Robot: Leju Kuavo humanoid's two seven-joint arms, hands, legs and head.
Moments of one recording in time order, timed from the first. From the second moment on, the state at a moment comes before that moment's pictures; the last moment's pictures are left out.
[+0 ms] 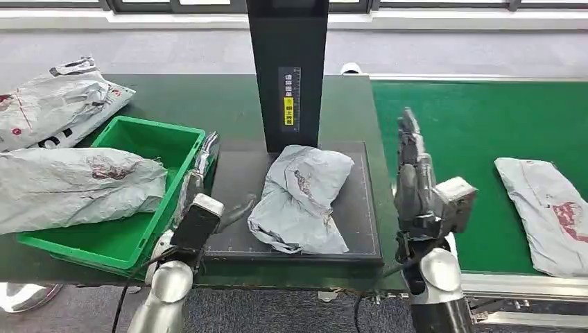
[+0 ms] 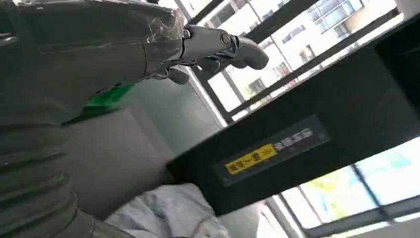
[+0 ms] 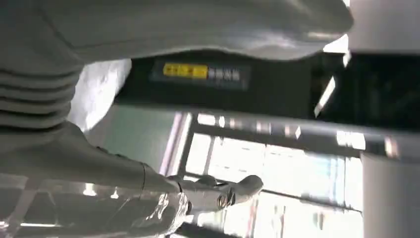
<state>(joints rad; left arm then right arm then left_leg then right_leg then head) -0.16 -0.22 -0.15 -1.54 -0.63 0.13 -0.28 -0.16 0.17 0.05 -1.61 0.03 0.06 -0.39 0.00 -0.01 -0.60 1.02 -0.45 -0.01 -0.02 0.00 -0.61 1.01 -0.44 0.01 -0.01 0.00</state>
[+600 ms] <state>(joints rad) -0.60 -0.33 -0.50 -0.84 -1.16 -0.13 -0.16 -0.01 0.29 -0.08 -1.78 0.10 0.04 -0.38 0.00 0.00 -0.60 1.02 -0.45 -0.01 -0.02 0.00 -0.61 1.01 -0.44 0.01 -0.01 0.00</state>
